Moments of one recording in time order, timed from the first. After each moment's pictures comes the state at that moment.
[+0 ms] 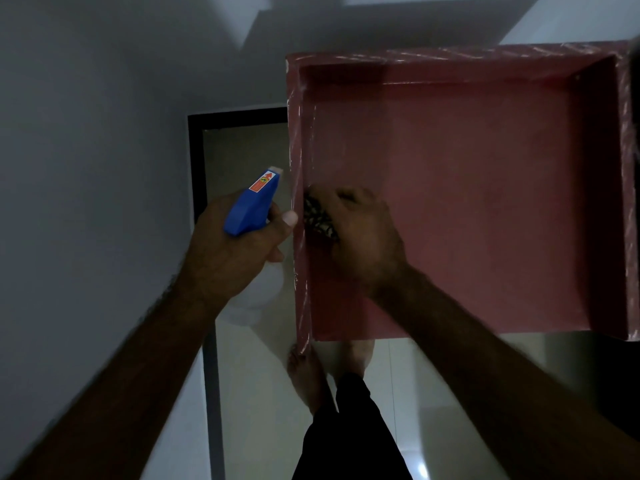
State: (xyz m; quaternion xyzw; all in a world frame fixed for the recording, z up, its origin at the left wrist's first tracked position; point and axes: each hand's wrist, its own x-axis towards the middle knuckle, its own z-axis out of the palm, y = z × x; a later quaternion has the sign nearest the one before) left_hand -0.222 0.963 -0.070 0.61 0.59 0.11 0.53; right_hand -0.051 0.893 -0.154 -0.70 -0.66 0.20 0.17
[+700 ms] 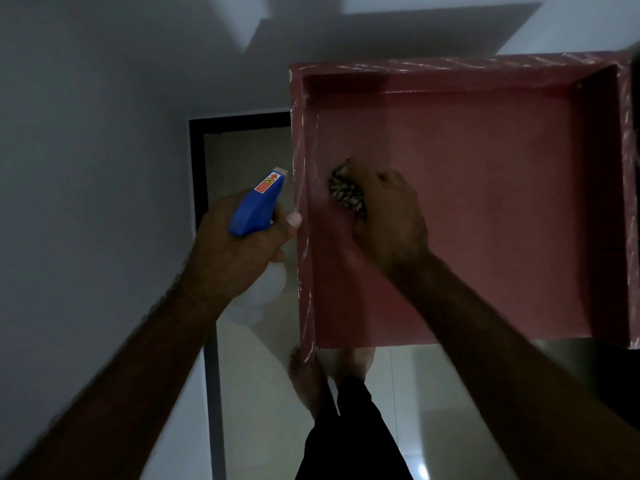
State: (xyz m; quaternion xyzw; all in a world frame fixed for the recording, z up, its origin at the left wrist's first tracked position) left_hand -0.221 0.975 -0.071 0.62 0.58 0.10 0.53; right_hand -0.021 0.913 -0.162 -0.77 -0.58 0.20 0.19
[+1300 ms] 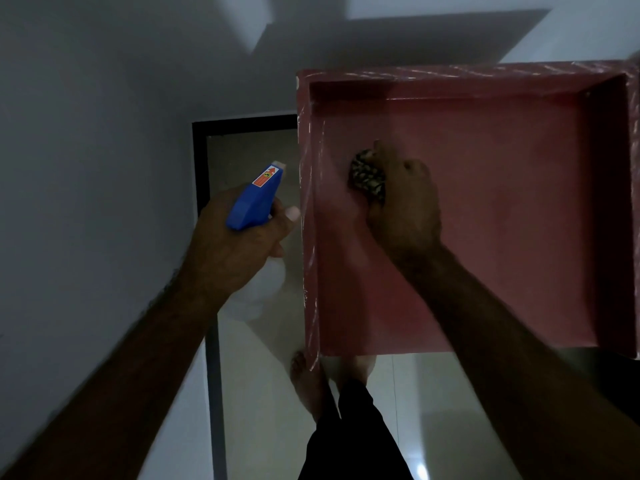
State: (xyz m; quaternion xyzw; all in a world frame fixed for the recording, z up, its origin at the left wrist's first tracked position) left_hand -0.224 0.994 -0.076 0.61 0.59 0.10 0.52; right_hand -0.008 0.934 -0.161 -0.82 -0.50 0.20 0.19
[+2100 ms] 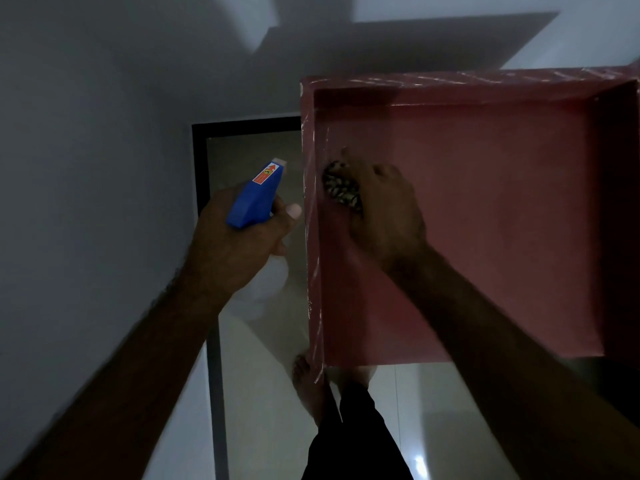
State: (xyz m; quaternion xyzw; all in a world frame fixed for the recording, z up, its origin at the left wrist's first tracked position) left_hand -0.221 1.010 -0.078 0.60 0.59 0.11 0.53; right_hand -0.029 0.951 -0.154 -0.75 -0.59 0.21 0.21
